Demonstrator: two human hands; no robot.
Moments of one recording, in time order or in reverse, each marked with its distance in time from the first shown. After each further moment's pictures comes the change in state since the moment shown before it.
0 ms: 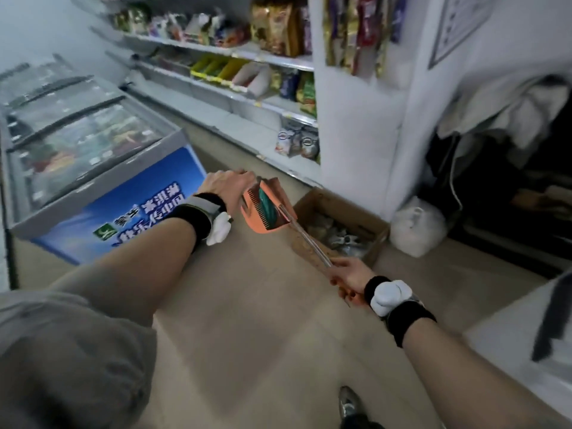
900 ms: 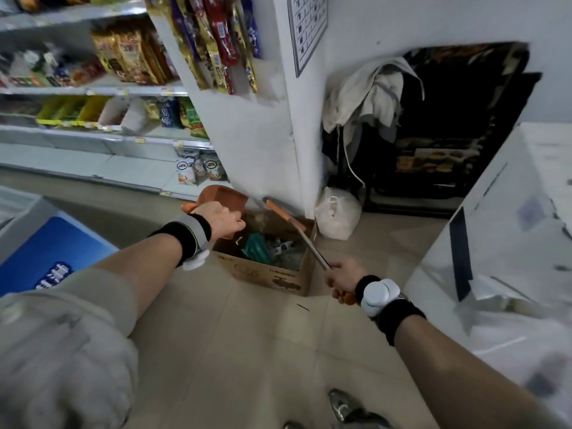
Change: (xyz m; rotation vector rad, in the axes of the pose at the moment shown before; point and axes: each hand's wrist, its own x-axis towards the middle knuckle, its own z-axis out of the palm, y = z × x) left_hand 0.137 0.097 0.031 0.666 -0.311 0.735; right_hand 0.009 0.031 -0.079 0.170 0.364 0.158
